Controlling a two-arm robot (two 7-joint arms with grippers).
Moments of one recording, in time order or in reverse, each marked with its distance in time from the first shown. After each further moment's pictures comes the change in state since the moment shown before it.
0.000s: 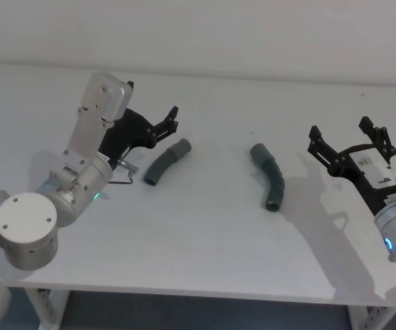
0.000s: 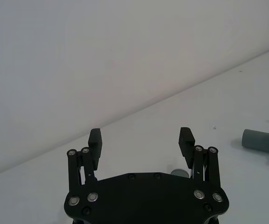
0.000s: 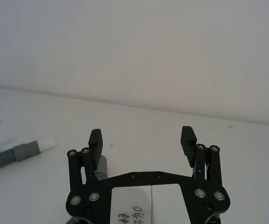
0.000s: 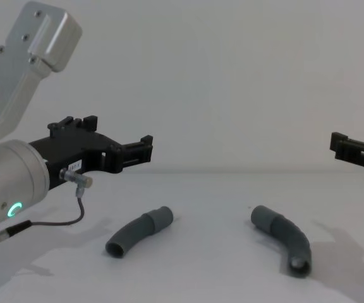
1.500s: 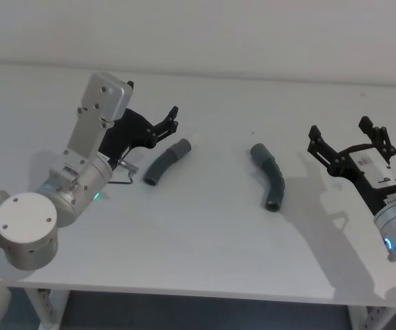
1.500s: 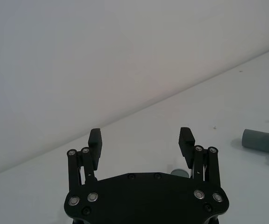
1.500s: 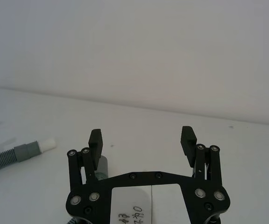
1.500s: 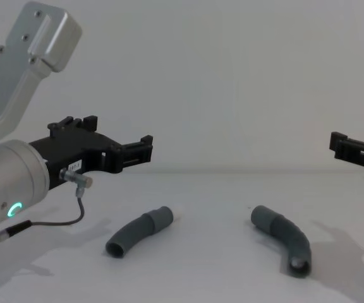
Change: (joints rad) left arm 0.000 0.000 0.000 0.000 0.000 0.000 0.000; right arm 0.000 -0.003 0.001 0.001 0.000 0.000 0.002
